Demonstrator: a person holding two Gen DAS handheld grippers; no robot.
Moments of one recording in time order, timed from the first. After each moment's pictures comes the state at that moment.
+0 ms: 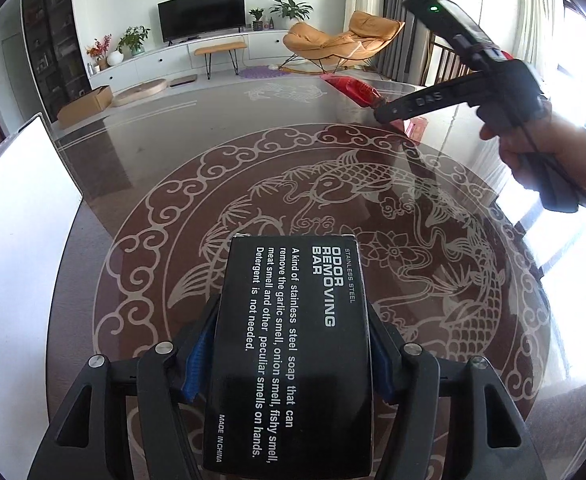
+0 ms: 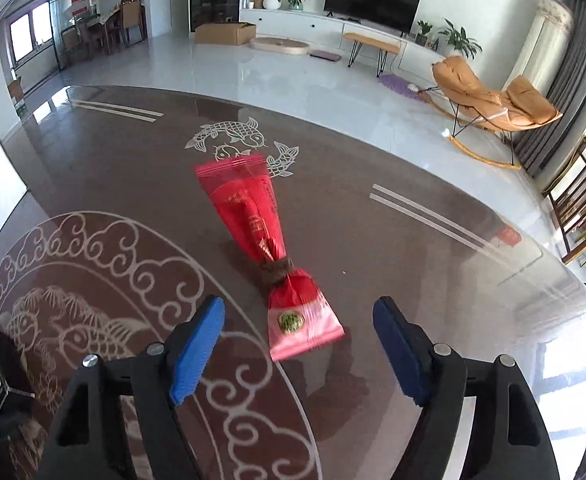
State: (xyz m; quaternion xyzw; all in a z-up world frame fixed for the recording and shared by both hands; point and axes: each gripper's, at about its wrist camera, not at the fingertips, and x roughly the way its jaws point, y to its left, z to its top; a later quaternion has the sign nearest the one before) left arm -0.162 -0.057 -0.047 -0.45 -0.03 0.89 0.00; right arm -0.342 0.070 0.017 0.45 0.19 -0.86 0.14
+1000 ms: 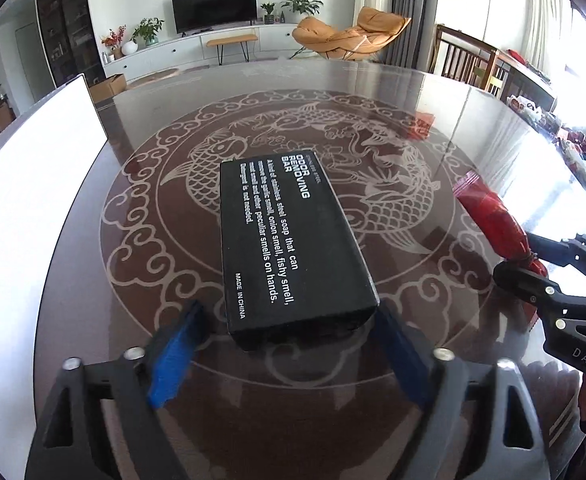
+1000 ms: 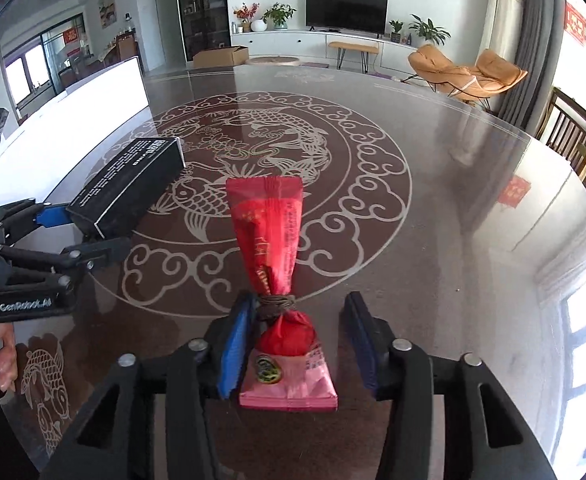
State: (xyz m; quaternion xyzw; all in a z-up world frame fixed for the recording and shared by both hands) left arm -0.067 -0.005 -0.052 -0.47 -0.04 0.88 -0.02; right arm -0.004 0.117 -0.006 0.42 0.11 -0.89 0.12
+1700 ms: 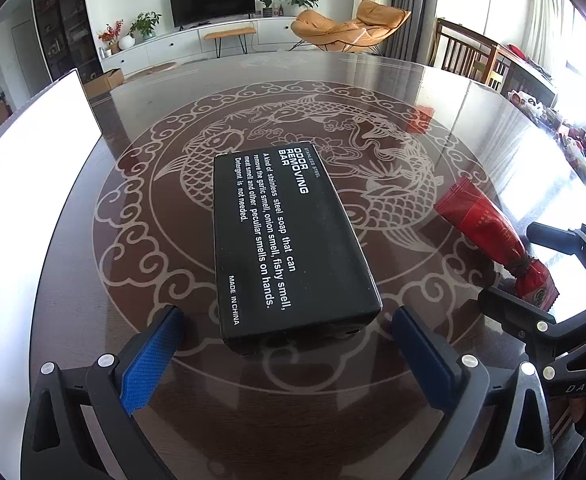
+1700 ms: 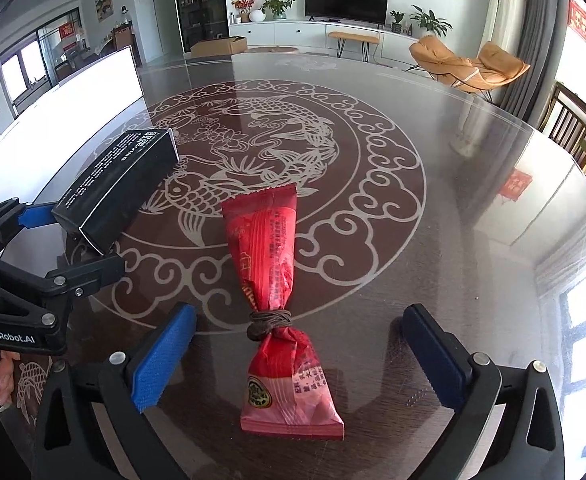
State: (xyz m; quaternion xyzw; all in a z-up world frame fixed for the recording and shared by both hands) left arm -0.069 -0.006 -0.054 -0.47 -0.04 0.88 -0.02; right arm -0.039 0.102 -0.014 0.44 0.11 -0.88 0.11
